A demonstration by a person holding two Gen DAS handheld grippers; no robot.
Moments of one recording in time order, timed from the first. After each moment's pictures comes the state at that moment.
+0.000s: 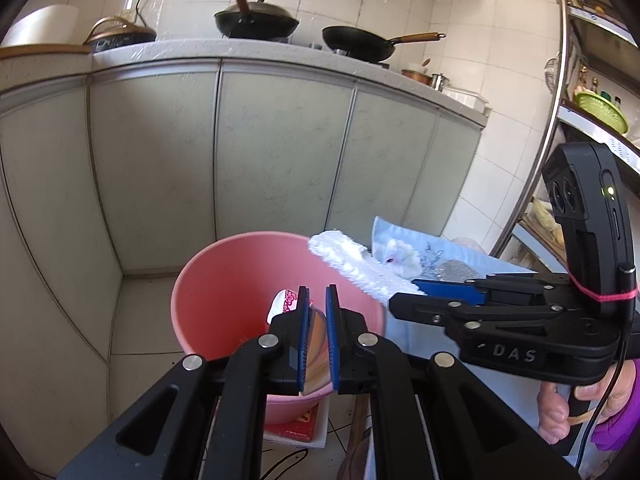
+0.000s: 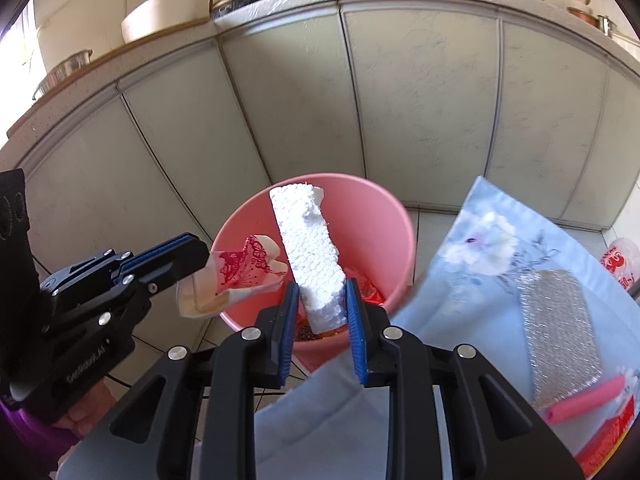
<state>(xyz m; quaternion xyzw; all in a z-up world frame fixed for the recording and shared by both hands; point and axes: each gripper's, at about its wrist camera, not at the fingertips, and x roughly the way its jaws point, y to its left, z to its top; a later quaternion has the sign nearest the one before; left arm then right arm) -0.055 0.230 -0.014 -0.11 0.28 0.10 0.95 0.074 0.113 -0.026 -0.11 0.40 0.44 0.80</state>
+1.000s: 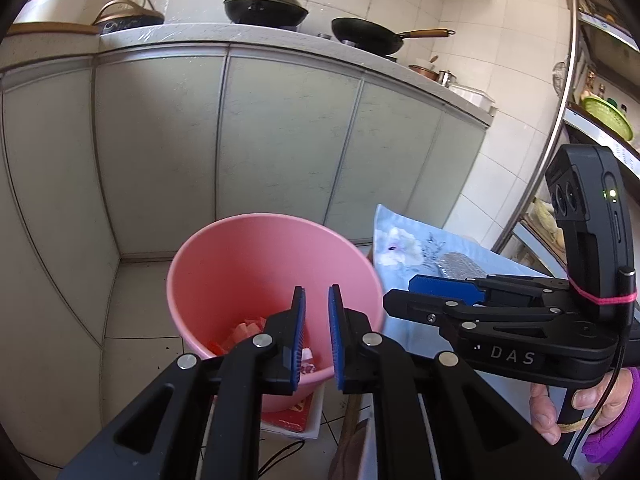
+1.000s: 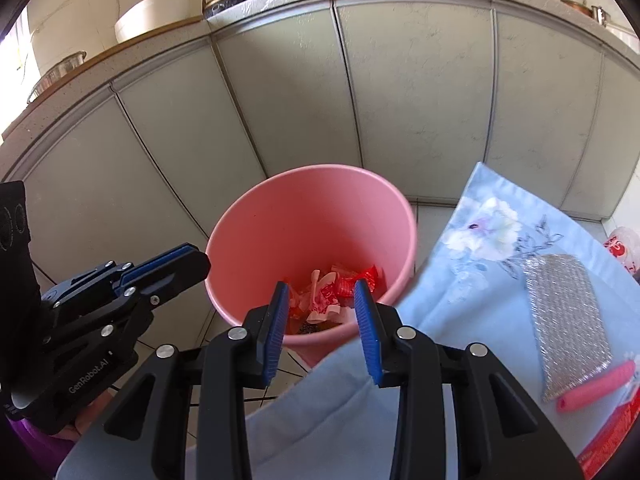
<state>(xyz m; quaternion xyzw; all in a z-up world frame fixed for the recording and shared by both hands) -0.057 0.225 -0.022 -0.13 0.29 0.09 0.94 0.066 0.108 -0.029 -0.10 0.40 0.43 0.80</state>
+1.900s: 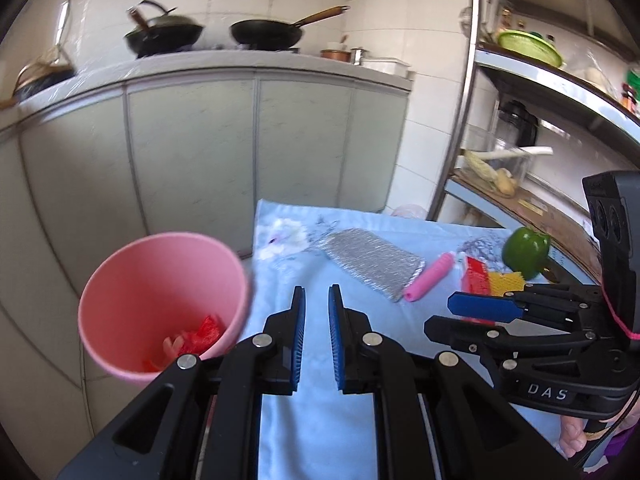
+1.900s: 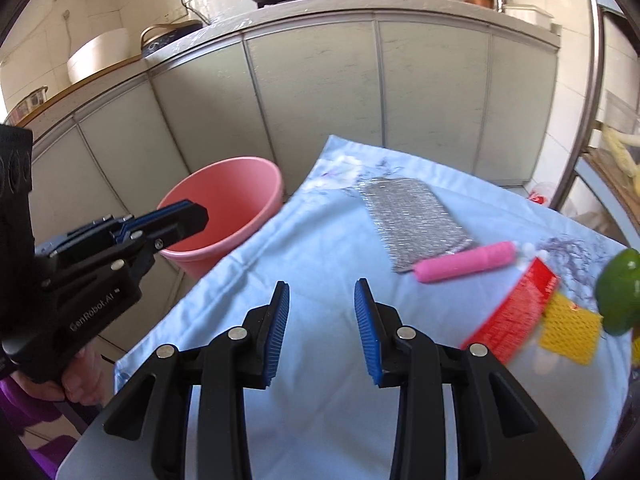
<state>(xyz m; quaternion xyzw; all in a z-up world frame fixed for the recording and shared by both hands) -0.033 0.099 -0.006 -0.04 0.29 -0.01 0.96 0.024 -0.050 -0.018 -0.07 0.38 0.31 0.87</state>
